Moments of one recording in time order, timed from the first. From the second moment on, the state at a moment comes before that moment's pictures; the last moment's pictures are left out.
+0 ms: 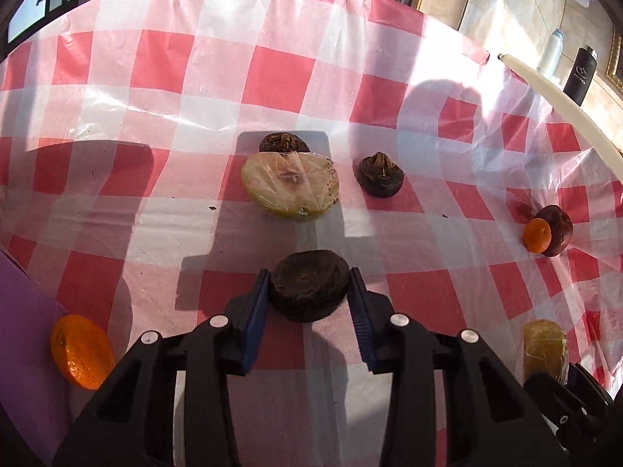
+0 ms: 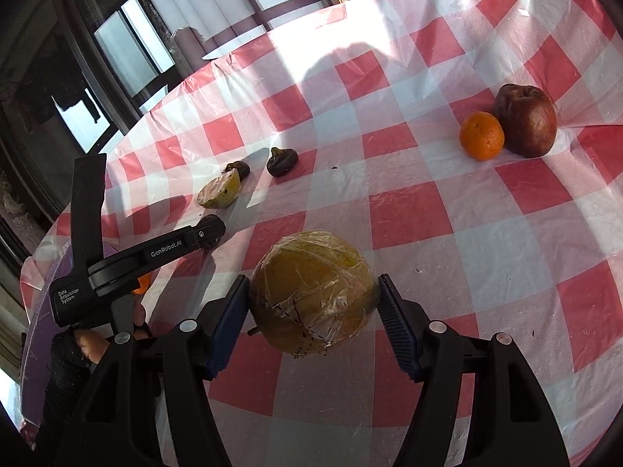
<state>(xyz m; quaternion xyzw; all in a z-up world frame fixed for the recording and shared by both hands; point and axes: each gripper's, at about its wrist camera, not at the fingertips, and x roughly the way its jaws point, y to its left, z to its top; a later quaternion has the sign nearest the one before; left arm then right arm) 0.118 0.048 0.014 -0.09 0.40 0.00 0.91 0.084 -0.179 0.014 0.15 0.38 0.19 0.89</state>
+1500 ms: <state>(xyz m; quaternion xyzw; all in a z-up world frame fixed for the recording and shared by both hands) -0.110 0.066 0.099 -0.14 0.21 -0.04 0.97 0.003 -0.131 0.045 0.18 0.31 0.21 0.91</state>
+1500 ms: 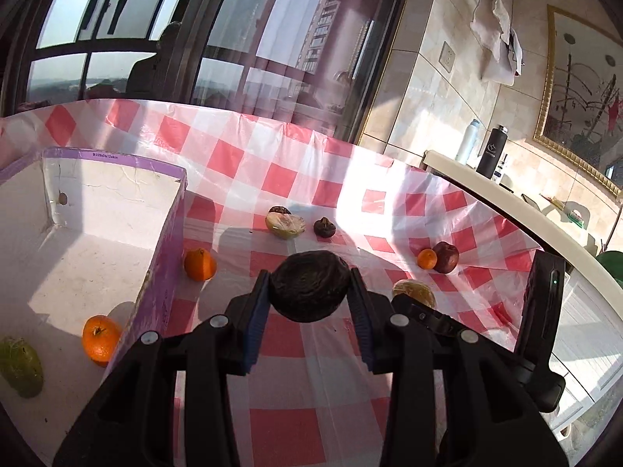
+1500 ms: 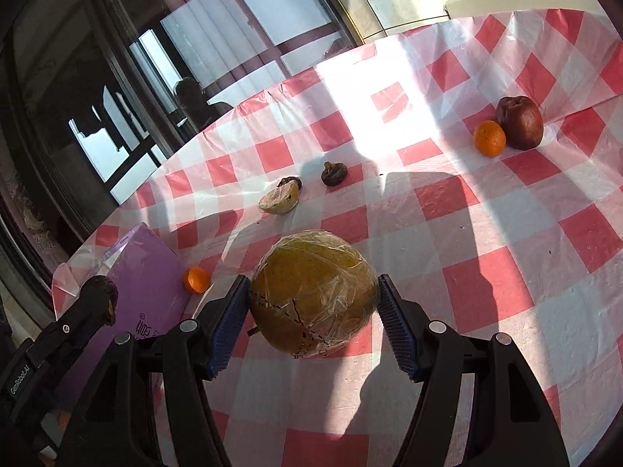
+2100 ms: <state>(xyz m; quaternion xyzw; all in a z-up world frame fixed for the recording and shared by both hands) -0.196 0.184 0.154 -0.14 0.18 0.10 0.97 -0.068 0.035 0.134 0.07 0.25 0.39 0.88</state>
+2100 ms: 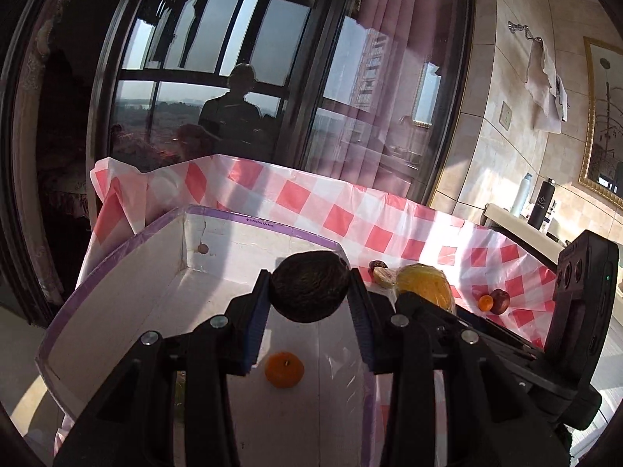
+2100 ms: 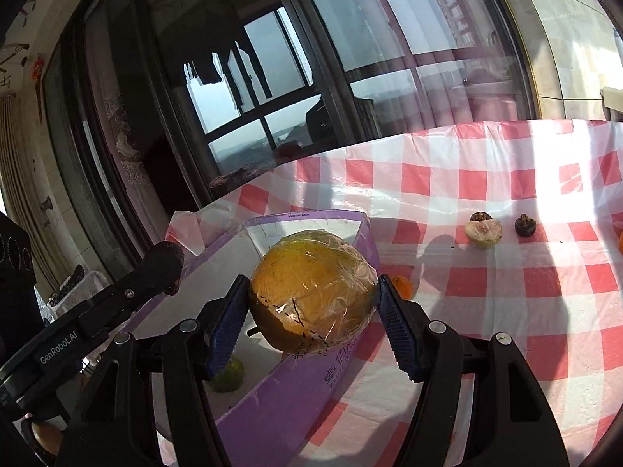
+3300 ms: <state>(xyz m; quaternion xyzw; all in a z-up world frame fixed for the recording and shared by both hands) -0.172 0.261 0.078 -0.04 0.42 0.17 0.89 -0.079 0.182 0.071 -0.35 0.40 0.36 0.77</state>
